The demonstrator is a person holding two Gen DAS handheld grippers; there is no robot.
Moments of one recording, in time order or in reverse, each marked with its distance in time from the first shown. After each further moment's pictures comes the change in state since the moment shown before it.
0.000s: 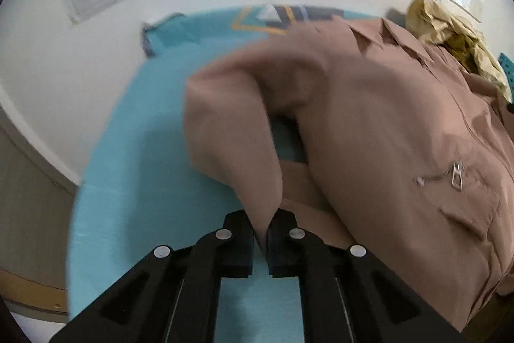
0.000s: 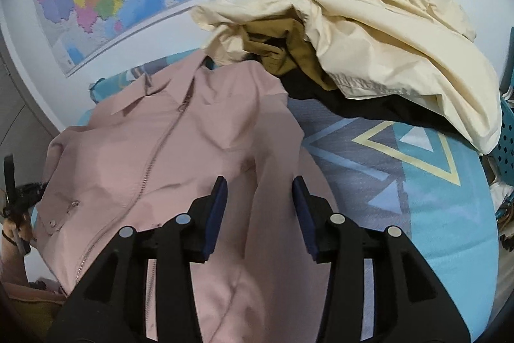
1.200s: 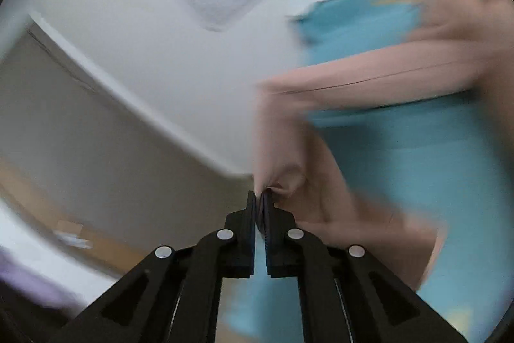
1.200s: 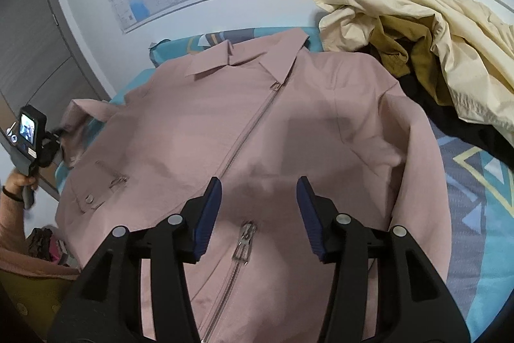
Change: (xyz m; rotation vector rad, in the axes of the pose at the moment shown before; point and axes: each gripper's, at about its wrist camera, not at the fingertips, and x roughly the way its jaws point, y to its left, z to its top) left arm -0.002 0.046 -0.025 0.120 0.070 0.845; right arm 0.032 0.088 -0.008 -0.203 0.065 0.189
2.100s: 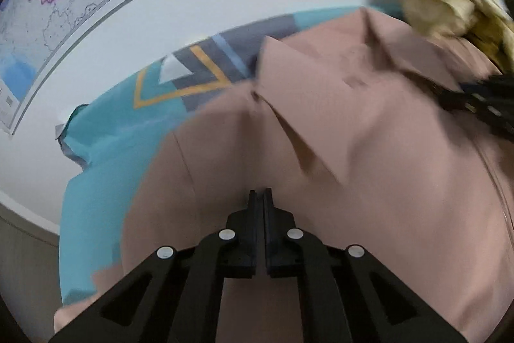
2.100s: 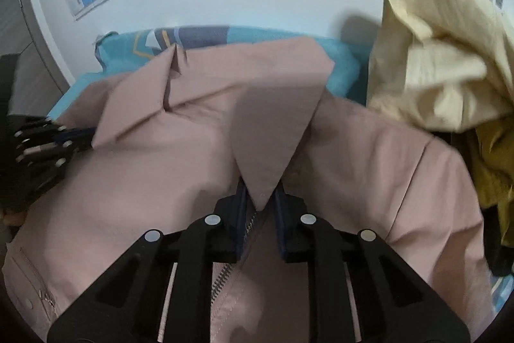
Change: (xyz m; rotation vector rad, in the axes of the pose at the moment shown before) left arm -0.023 -0.198 0.205 0.086 -0.129 -0.805; right arm 0.153 -0.007 0.121 -0.068 0.040 -0.117
